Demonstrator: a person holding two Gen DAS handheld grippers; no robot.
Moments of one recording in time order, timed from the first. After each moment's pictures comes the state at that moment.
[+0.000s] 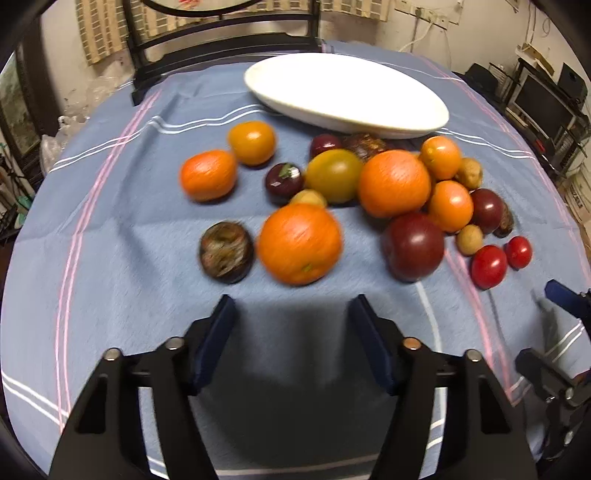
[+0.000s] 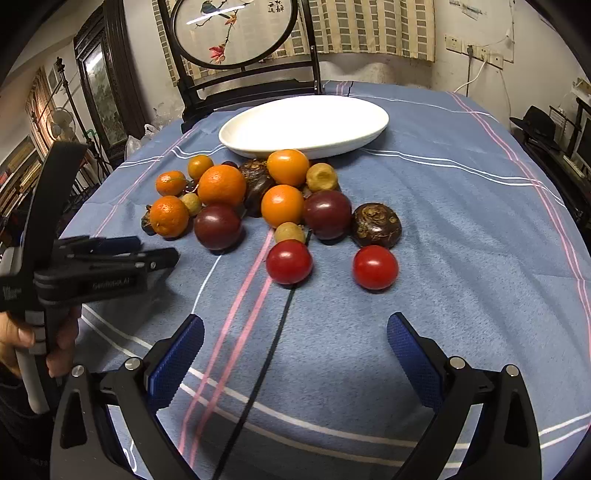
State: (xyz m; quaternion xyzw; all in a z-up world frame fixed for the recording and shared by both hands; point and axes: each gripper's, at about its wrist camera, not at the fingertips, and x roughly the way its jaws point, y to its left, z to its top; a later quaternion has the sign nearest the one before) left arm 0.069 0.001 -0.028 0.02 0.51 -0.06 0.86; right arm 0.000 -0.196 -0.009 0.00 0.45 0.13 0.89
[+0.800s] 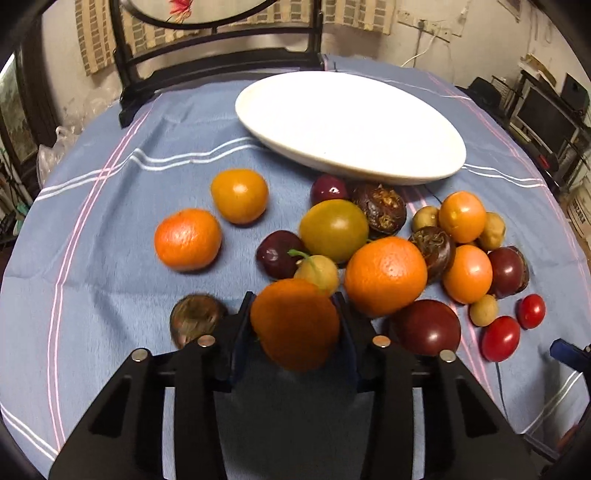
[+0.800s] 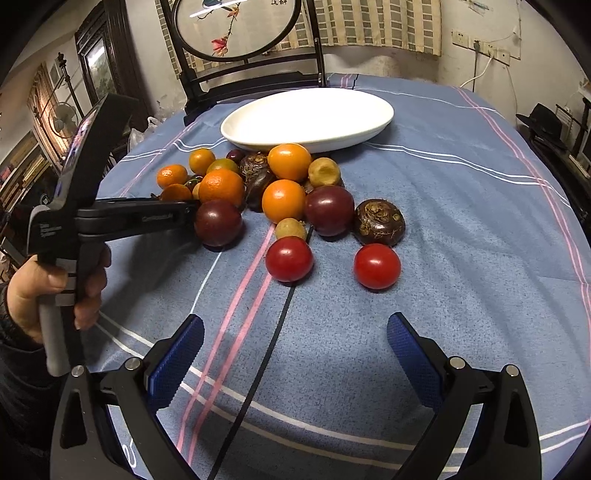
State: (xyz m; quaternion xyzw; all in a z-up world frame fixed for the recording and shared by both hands) left arm 0.109 -0.008 -0.031 0.02 0.48 -0.05 0.88; right arm 0.004 -0.193 -0.010 0.00 0.46 0.14 0.88
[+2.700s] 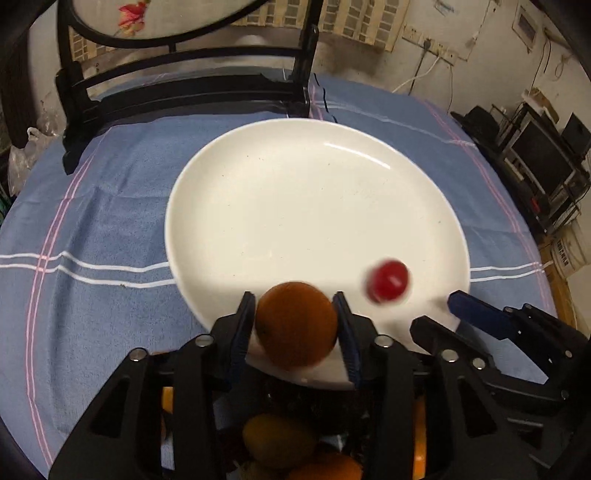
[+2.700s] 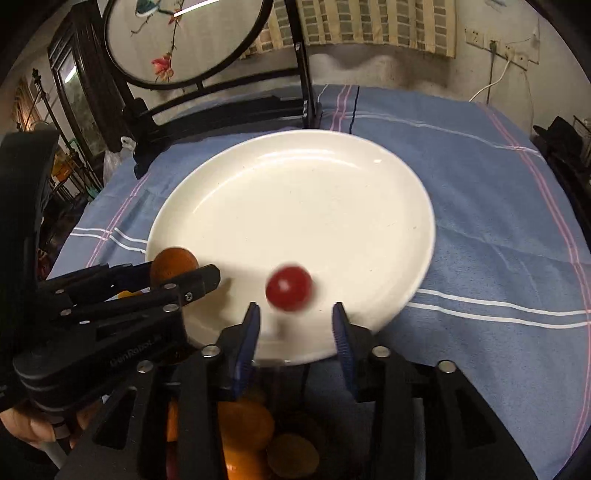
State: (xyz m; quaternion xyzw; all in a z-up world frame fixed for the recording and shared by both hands) left arm 0.227 -0.032 0.001 -0.04 0.48 -0.08 0.87; right arm 0.196 -0.174 0.011 0.01 0.46 0.13 0.88
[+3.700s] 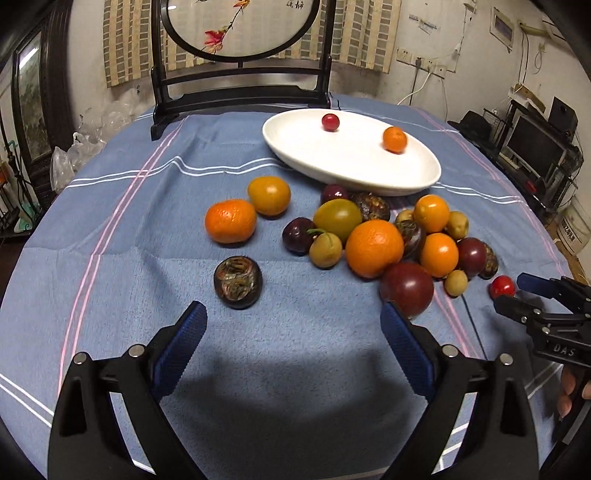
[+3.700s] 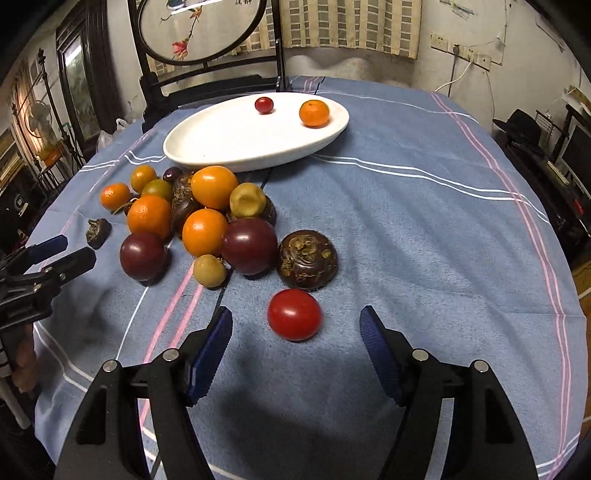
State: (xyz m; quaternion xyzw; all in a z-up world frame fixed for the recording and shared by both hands) left arm 0.051 0.017 -0.012 -0.01 0.42 -0.05 0.91; right arm 0.044 -0.221 -0.015 -0.03 0.46 0.08 0.88
